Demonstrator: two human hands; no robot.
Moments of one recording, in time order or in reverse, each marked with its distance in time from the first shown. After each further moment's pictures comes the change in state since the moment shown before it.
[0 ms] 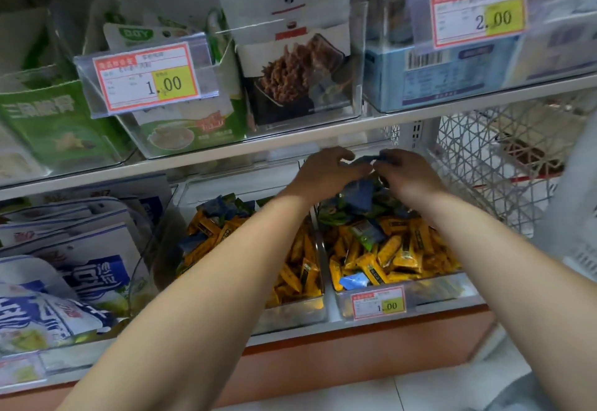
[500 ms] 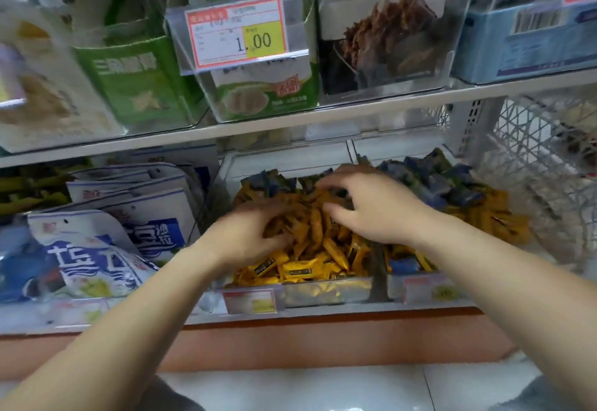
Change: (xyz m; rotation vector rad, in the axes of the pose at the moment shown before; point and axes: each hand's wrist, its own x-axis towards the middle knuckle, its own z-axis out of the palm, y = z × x) left_hand -0.171 -0.120 -0.088 0.374 -0.153 -0.048; right_hand -0.072 -0.063 0.083 -0.476 -0.382 -0.694
